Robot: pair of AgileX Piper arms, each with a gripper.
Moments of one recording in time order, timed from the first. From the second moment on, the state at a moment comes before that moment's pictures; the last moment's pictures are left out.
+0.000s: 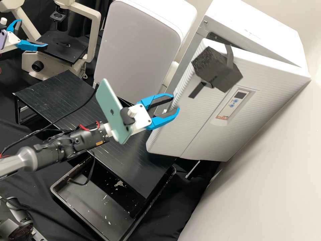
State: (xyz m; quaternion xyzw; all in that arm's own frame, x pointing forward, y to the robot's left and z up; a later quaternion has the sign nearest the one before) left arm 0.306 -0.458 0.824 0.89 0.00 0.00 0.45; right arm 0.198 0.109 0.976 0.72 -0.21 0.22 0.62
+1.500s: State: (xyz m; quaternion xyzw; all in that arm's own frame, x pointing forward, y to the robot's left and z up) left arm 0.306 -0.458 0.824 0.89 0.00 0.00 0.45; right arm 0.271 0.090 0.925 0.66 -0.19 0.13 0.72
